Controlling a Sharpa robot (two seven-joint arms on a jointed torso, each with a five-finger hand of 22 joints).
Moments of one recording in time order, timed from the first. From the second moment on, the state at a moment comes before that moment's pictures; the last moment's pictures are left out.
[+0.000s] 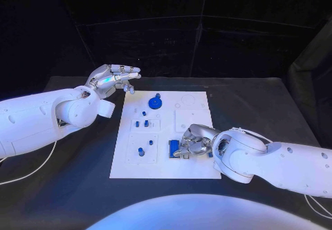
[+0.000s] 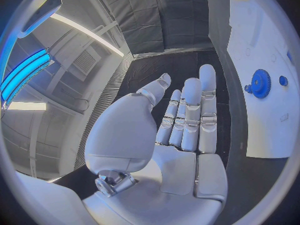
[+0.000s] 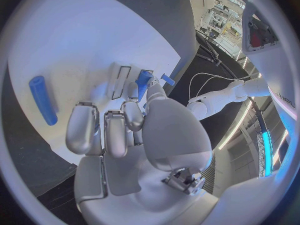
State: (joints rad) left arm 1.30 -0.85 -0.20 1.39 0.02 -0.09 0.44; left_hand 1.28 -0.10 0.35 -0.09 0.05 0.96 0.19 0.13 0.07 0.98 0.13 0.31 0.08 1.20 0.03 1.00 0.54 0.17 1.21 0.13 0.60 0.62; right arm 0.98 -0.87 -0.06 1.88 -1.32 -0.31 -0.53; right_hand 1.31 -0.01 -0.13 0.13 0.13 1.04 0.04 0.48 0.33 1.40 -0.03 1.18 1.21 1.47 -0.09 1.45 1.31 0.09 1.44 0.01 1.37 1.13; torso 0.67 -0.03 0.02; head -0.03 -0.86
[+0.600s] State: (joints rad) left arm 1.30 -0.85 -0.20 1.39 0.02 -0.09 0.43; left_hand 1.28 -0.09 0.35 -0.09 0.05 0.96 0.19 0.13 0.07 0.98 0.13 0.31 0.08 1.20 0.03 1.00 0.54 0.17 1.21 0.13 0.60 0.62; right arm 0.98 -0.97 -0.06 1.93 -1.26 -0.36 -0.49; right_hand 1.25 -0.03 -0.18 0.15 0.24 0.97 0.07 0.44 0.31 1.38 -0.02 1.15 1.18 1.47 -0.09 1.44 1.31 0.09 1.43 0.02 1.36 1.11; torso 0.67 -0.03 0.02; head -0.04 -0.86
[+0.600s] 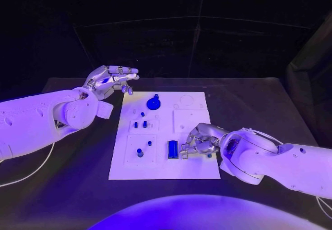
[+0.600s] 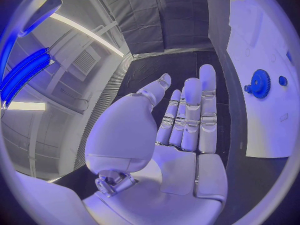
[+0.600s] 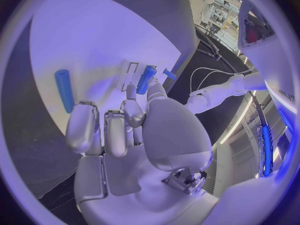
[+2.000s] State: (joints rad) left arm 1.30 -0.86 -0.20 1.39 0.02 -0.09 0.43; left_hand 1.28 -0.09 0.35 -0.09 0.05 0.96 0.19 0.13 0.07 0.98 0.13 0.31 0.07 1.20 0.03 1.00 0.54 0.17 1.21 0.13 0.60 0.61; right arm 1.00 -1.09 -0.06 1.90 -1.47 -0.21 -0.53; right_hand 1.27 0.01 -0.21 0.12 0.25 1.01 0.07 0.40 0.32 1.38 -0.01 1.13 1.17 1.46 -0.07 1.44 1.31 0.09 1.43 0.03 1.36 1.12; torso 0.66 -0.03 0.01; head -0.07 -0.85
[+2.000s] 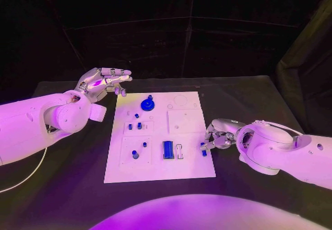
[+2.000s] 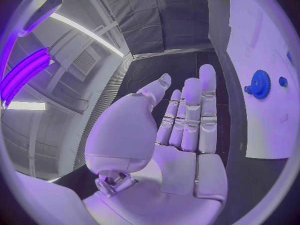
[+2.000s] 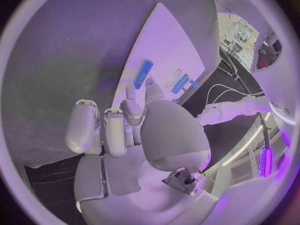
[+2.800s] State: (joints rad) left arm 1.30 -0.86 -0.20 1.39 0.02 -0.08 0.43; left_hand 1.28 -0.09 0.35 -0.09 0.05 0.96 0.19 0.13 0.07 0.98 0.13 0.31 0.07 1.20 0.03 1.00 0.54 0.17 1.21 0.13 0.60 0.61; right arm 0.99 -1.04 -0.05 1.89 -1.61 -0.14 -0.59; right_hand 1.37 0.03 -0.15 0.04 0.23 1.01 0.06 0.37 0.34 1.37 -0.02 1.11 1.16 1.47 -0.08 1.44 1.31 0.09 1.43 0.02 1.36 1.12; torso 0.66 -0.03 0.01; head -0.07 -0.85
